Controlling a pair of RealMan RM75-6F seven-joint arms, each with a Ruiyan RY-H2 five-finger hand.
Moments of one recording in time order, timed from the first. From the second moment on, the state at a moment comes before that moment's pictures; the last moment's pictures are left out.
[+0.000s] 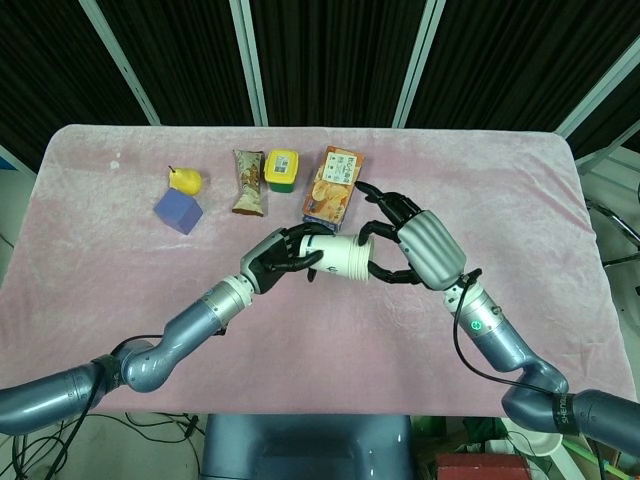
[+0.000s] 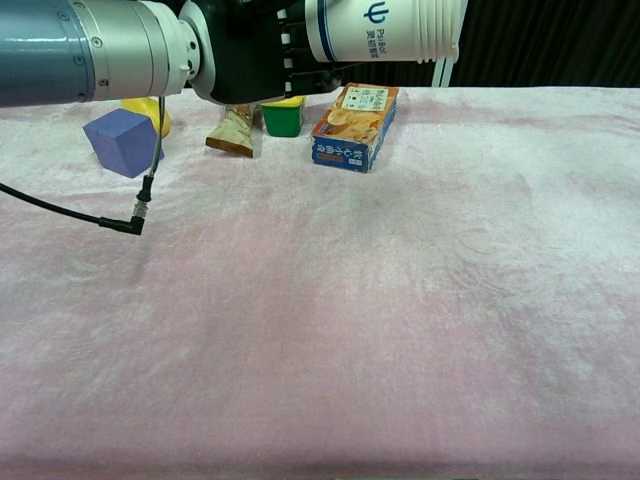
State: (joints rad) left arm -0.77 -1.56 -0.65 -1.61 1.06 0.38 -1.09; right arm 0.74 -1.26 0.27 -1.59 -1.58 1.24 0.30
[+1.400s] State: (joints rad) left arm -0.76 -1.59 -0.66 -1.59 1.05 0.33 -1.09; right arm 0.73 -1.27 0.24 -1.62 -1.59 1.27 0.32
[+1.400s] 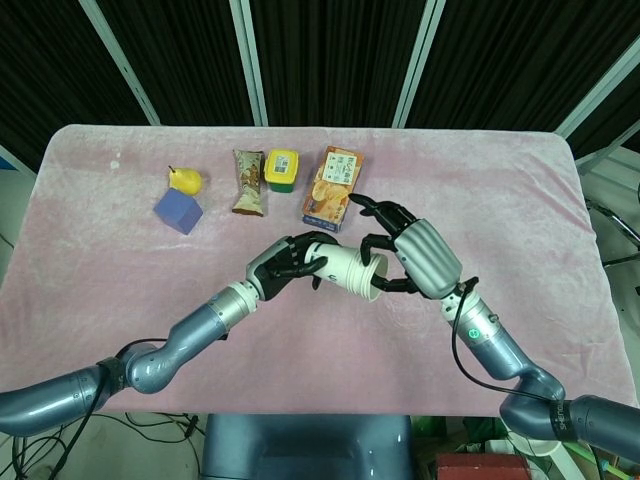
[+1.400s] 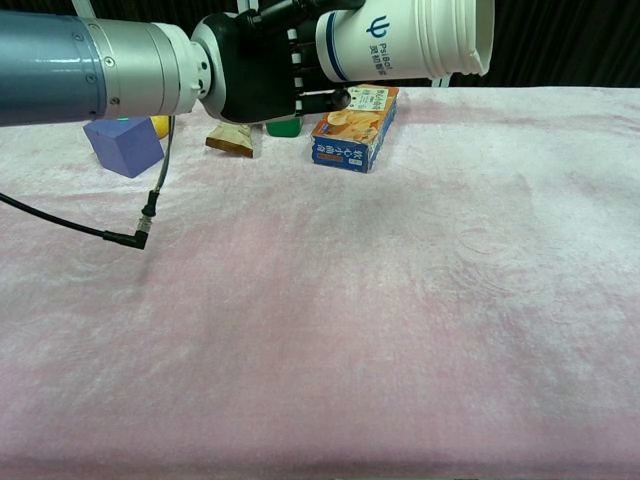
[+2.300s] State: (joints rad) left arm -0.66 -1.43 -0.67 -1.58 1.13 0.25 -1.00; right arm 0.66 -1.13 0.16 -1.62 -1.61 1.24 0.42
